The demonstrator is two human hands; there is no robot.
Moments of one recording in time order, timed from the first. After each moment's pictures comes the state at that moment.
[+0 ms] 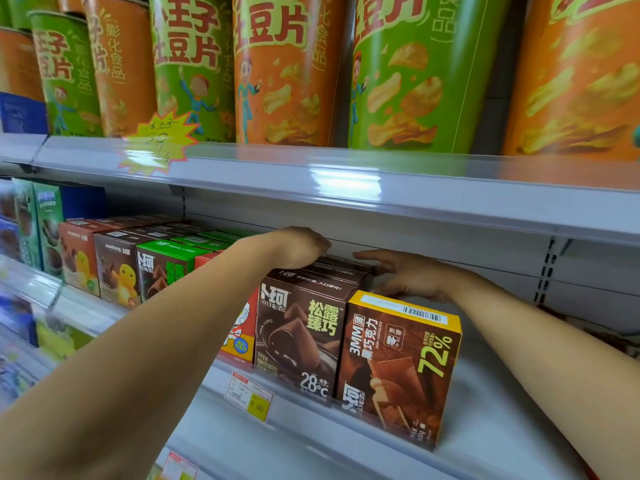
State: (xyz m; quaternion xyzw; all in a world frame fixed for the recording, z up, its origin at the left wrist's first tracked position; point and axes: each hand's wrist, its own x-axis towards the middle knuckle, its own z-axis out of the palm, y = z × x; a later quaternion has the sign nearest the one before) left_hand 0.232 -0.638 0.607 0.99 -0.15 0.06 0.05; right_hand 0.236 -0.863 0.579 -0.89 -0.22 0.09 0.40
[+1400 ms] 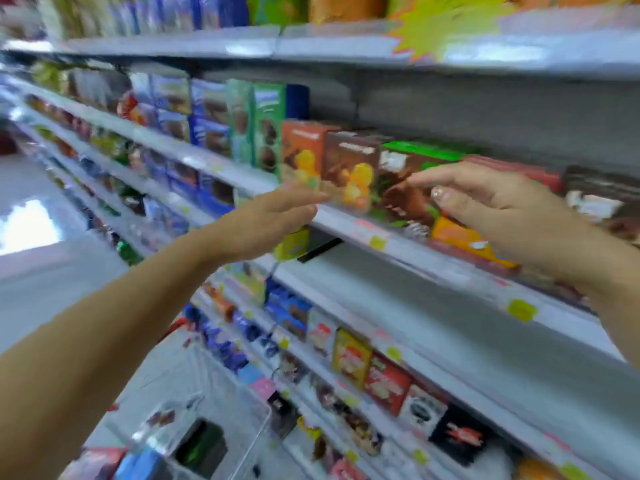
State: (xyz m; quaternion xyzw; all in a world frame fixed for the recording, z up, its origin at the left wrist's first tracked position) left_hand 0.055 -0.284 0.490 0.92 -0.12 0.13 0.35; right_hand 0.077 -0.569 0.545 -0.86 -0.38 -0.13 0.30
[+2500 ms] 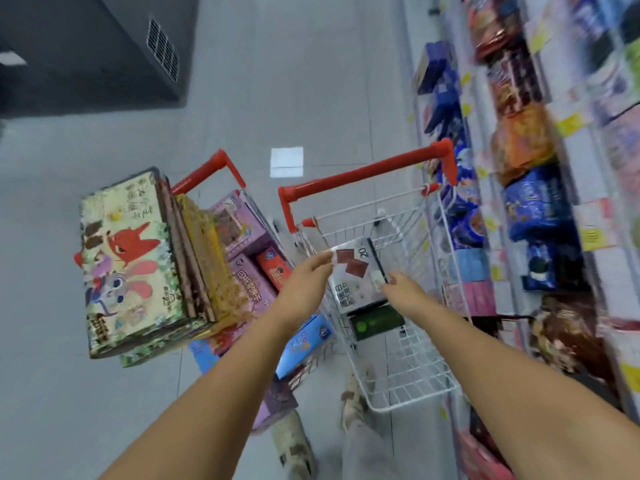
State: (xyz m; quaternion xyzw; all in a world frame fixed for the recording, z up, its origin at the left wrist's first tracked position) left_hand 0.034 0.028 -0.032 0.52 0.59 0.04 0.62; right_hand 0.203 -0.044 -0.103 -0.81 -0.23 0.53 0.11
